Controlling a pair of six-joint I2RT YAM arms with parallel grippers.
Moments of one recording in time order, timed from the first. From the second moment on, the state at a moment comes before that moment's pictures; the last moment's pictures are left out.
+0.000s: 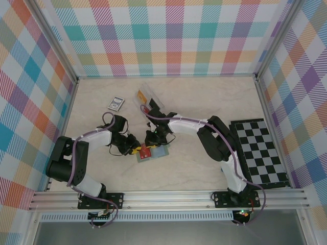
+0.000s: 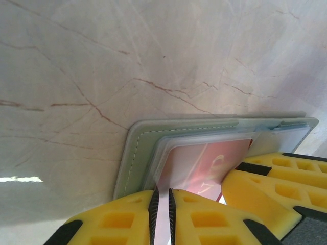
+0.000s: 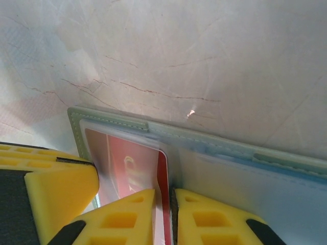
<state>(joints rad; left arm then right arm) -0.26 1.56 0.73 -0.48 0.51 -0.88 0.85 2.16 1.53 -0.59 -0.46 0.71</state>
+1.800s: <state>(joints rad) -0.31 1.58 0.78 -0.55 0.48 -0.79 0.79 2.12 1.38 -0.42 -0.62 0.72</state>
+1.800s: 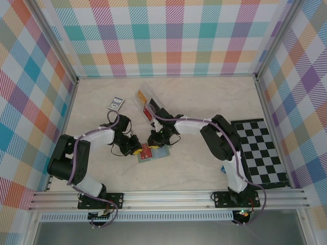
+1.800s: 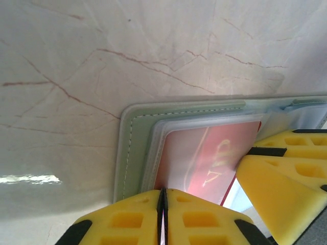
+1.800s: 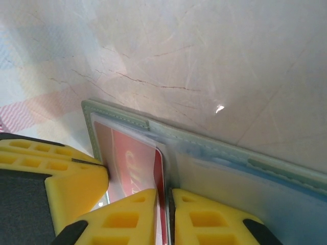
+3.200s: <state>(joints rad) -0.31 1.59 0.81 -0.61 0.44 -0.79 0.77 2.03 1.30 -0.38 -0.65 0.67</state>
